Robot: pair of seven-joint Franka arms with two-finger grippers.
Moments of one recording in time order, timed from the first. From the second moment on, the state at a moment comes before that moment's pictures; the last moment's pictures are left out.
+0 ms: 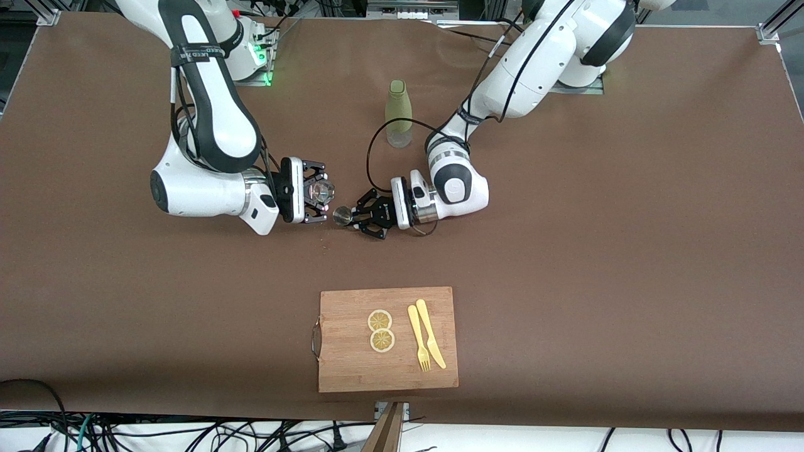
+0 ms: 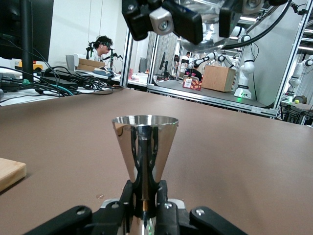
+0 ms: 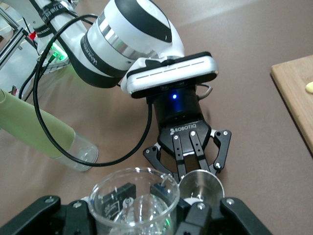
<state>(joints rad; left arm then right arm) -0.61 1.01 -0.16 -1.48 -2.22 2.29 2.54 0.65 0.41 -0.34 -1.84 1.00 1.90 -1.65</state>
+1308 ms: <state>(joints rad) -0.61 1.00 -0.16 -1.47 -2.22 2.29 2.54 0.68 0.42 -0.34 -1.85 0.94 1.92 -1.55</state>
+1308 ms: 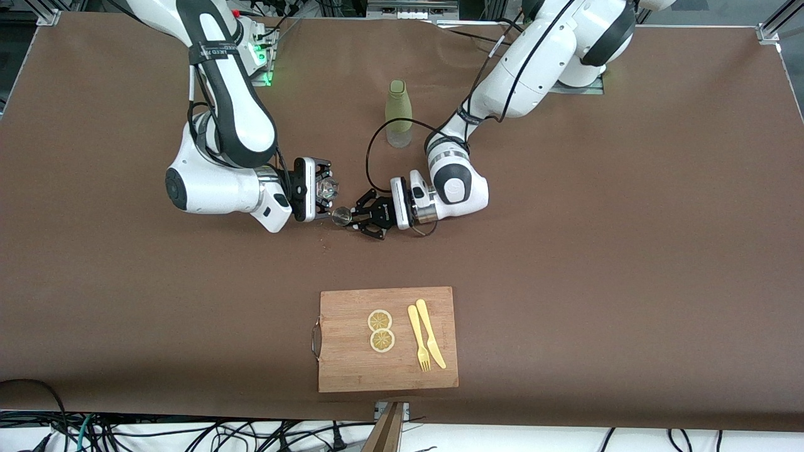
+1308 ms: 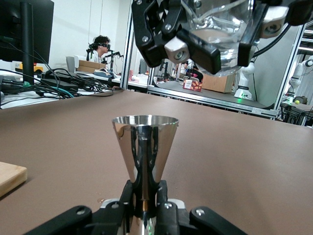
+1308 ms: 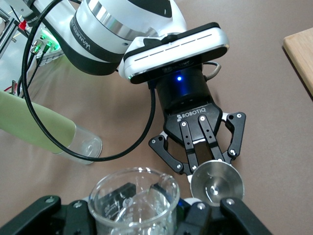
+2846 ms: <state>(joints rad) -0.61 0.99 -0.16 -1.49 -2.22 2.29 2.54 0.69 0.45 -0.34 -1.80 0.84 1.92 -1.39</state>
